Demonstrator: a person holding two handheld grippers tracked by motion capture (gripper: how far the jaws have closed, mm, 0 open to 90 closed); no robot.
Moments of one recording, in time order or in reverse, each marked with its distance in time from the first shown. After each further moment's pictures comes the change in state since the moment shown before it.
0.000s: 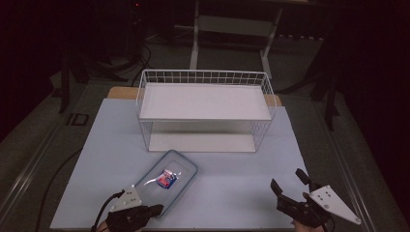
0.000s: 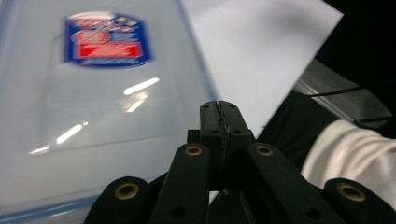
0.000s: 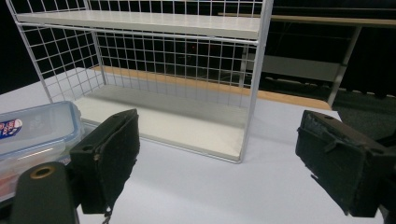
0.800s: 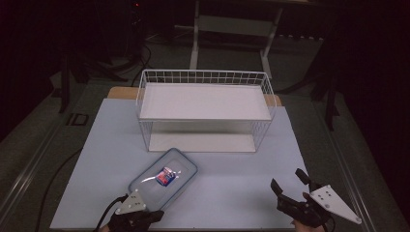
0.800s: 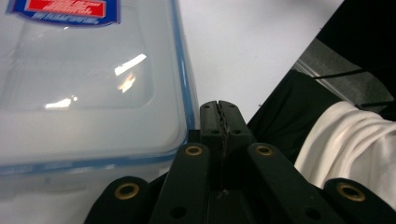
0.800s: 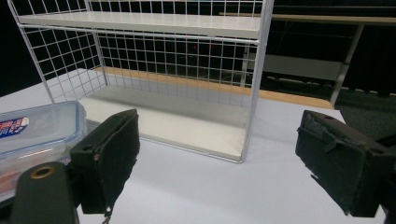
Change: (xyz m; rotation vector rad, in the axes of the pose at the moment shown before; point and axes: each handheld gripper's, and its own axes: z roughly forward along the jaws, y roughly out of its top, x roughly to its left) left arm 0.000 -0.008 0.003 0.081 0.034 -0.032; right arm -0.001 0.000 0.000 0.000 0.005 0.010
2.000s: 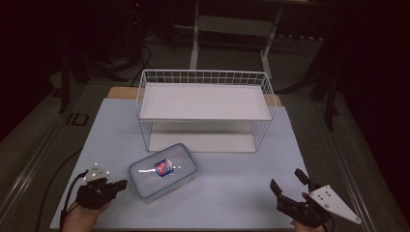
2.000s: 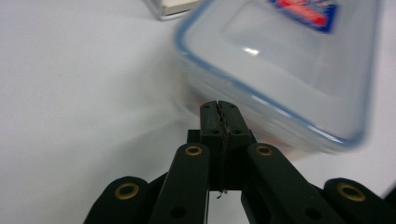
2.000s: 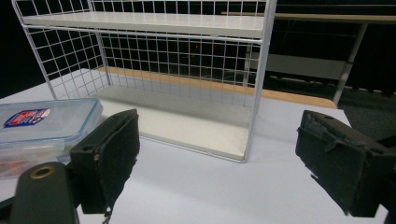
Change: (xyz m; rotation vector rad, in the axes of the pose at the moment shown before) left arm 0.097 -0.004 -0.035 -0.032 0.298 -0.193; right arm 0.001 0.000 0.000 0.003 0.009 0.004
